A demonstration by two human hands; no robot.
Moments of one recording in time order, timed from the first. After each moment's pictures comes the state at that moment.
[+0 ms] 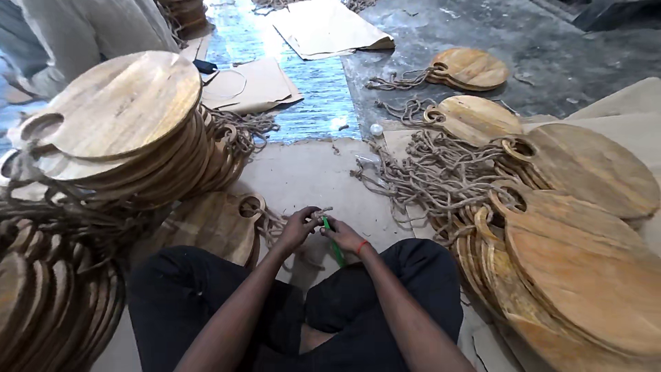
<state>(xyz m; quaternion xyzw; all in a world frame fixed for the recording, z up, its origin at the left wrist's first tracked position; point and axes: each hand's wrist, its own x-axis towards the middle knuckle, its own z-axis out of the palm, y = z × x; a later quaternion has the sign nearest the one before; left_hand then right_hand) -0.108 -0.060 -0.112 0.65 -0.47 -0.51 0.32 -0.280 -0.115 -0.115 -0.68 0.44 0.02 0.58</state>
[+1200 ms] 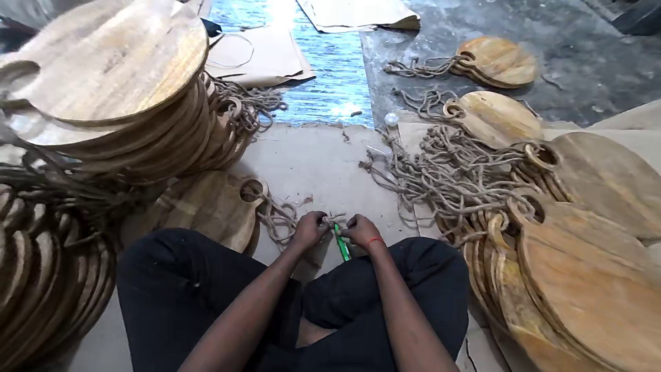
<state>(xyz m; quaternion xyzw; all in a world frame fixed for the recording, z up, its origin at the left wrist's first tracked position) -0.131 -0.055 -0.149 0.72 -0.47 -0.47 0.20 -0.298 -0.123 -0.129 -0.64 0.62 0.10 0.45</state>
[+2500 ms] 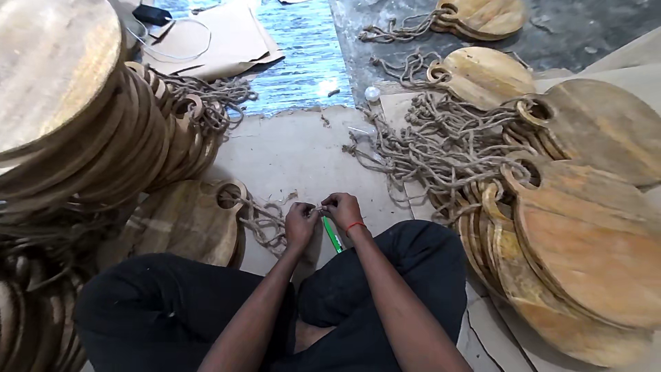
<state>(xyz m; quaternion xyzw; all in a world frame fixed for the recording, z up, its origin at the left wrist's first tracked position) -0.155 -0.062 -0.166 0.78 -0.40 -0.38 0.29 -0.280 -0.131 -0.133 -0.68 0.57 -0.10 0.45</state>
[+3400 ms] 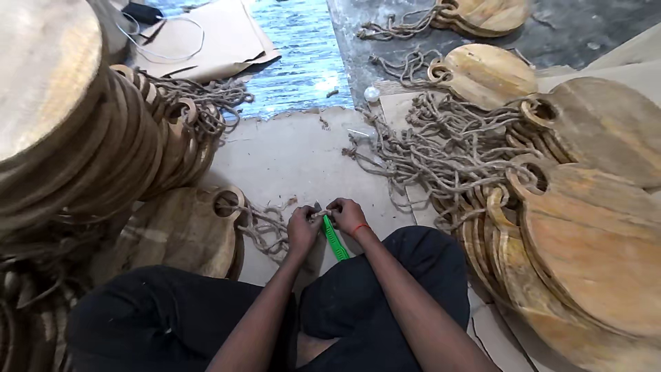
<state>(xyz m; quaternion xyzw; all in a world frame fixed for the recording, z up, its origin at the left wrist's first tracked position) -0.157 -0.073 -0.156 0.79 -0.40 -0.40 0.24 -0.288 -0.138 -0.146 -0.61 0.61 -0.03 0.51</state>
